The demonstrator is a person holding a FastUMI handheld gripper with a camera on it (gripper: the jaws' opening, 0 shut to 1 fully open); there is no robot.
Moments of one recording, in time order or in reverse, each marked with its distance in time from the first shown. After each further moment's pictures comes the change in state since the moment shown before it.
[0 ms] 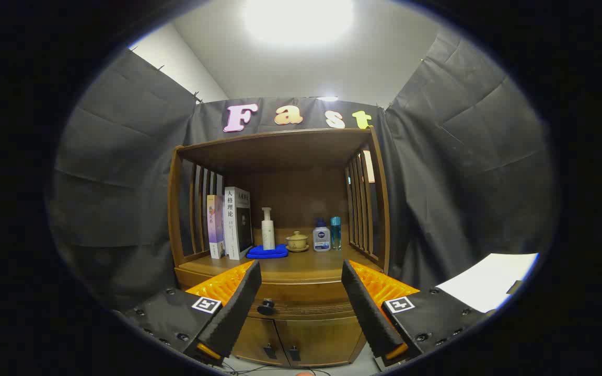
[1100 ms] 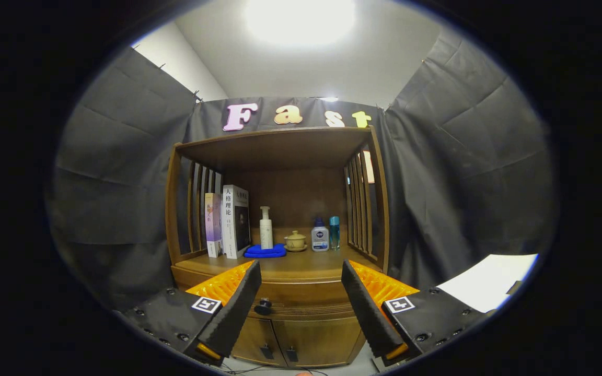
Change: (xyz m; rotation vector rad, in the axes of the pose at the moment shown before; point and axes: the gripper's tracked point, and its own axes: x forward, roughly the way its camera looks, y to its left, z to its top) arm 0.008 -0.002 -0.006 -0.014 -0.003 -0.003
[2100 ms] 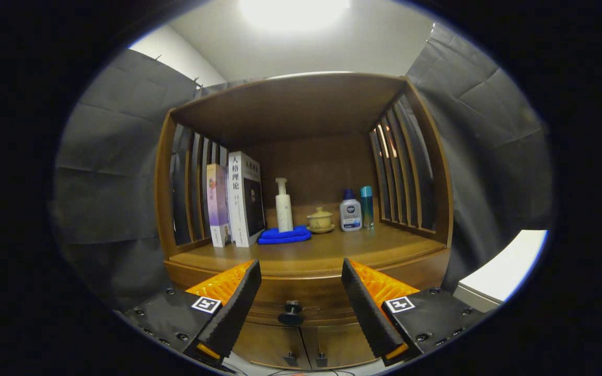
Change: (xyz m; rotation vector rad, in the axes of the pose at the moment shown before) arm 0.107 0.067 -0.097 0.042 0.104 0.057
